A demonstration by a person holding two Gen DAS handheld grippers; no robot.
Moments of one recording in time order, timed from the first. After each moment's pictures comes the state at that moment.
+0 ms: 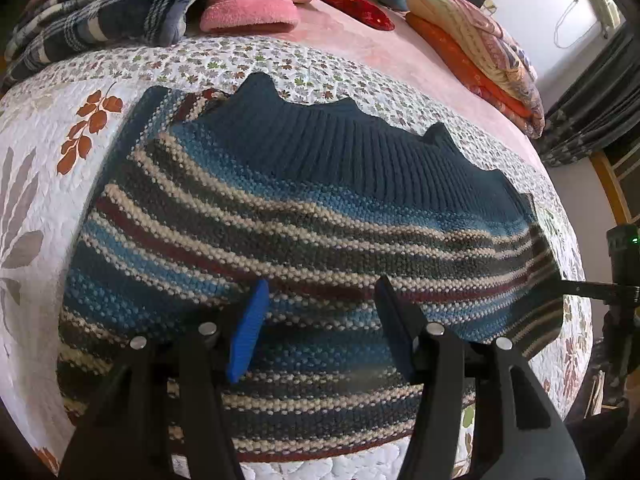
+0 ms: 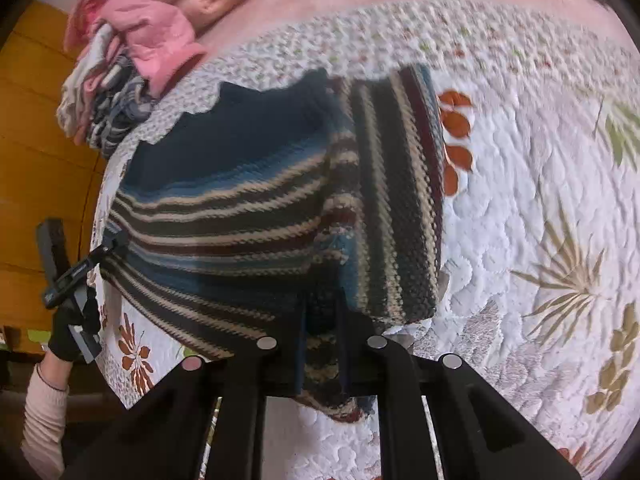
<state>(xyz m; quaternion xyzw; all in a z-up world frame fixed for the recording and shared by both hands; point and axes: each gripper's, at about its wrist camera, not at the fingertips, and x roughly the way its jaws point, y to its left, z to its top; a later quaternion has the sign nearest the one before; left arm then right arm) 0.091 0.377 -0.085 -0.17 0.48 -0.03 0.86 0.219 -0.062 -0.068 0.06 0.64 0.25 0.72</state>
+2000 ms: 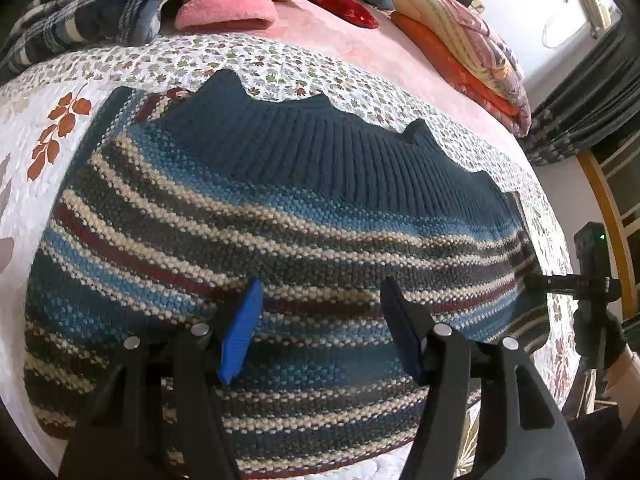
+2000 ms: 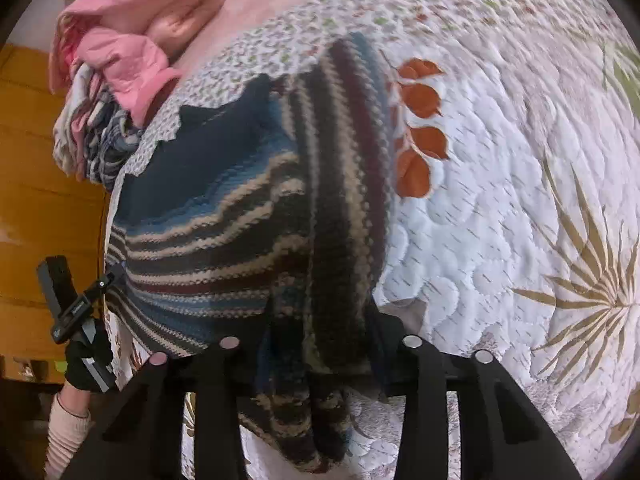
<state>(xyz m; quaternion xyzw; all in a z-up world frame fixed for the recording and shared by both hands) 0.101 0.360 -0.091 -0.17 0.48 -0.06 0.86 0.246 -0.088 -0.114 0.14 0.64 0.25 0.71</state>
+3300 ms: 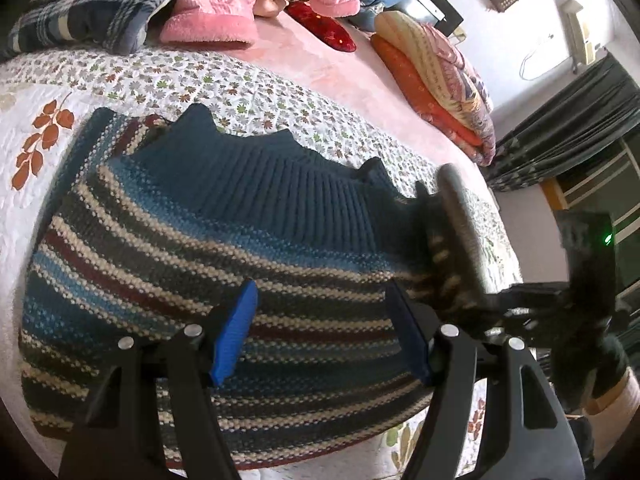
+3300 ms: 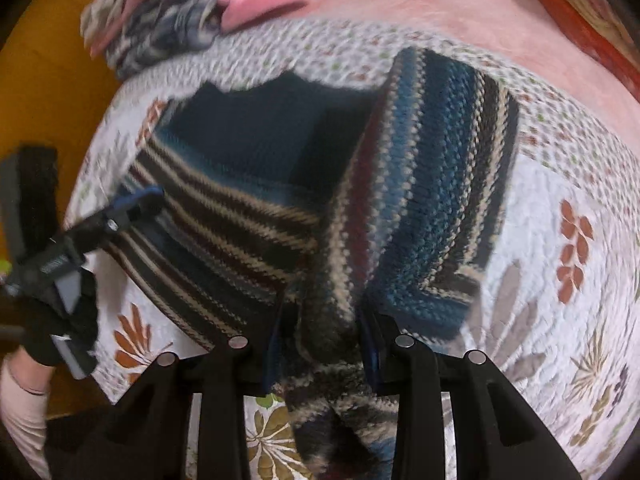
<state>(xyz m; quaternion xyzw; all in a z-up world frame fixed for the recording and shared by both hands) 0.106 0.372 -0.059 -0.25 0.44 -0.11 0.85 0.219 0.126 -0.044 -0.10 0.64 0.28 0.71</state>
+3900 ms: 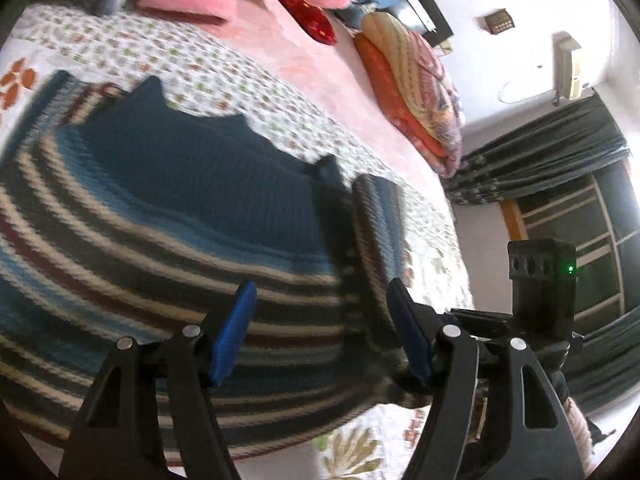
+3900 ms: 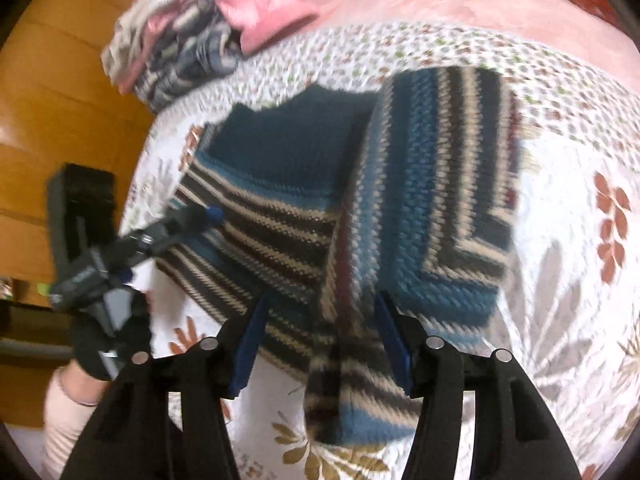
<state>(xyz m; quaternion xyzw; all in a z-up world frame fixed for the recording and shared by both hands) 0.122 0.344 -0.061 -0.34 0.45 -0.19 0.81 0.224 0.090 -0.028 0.03 0.64 0.34 0.69</state>
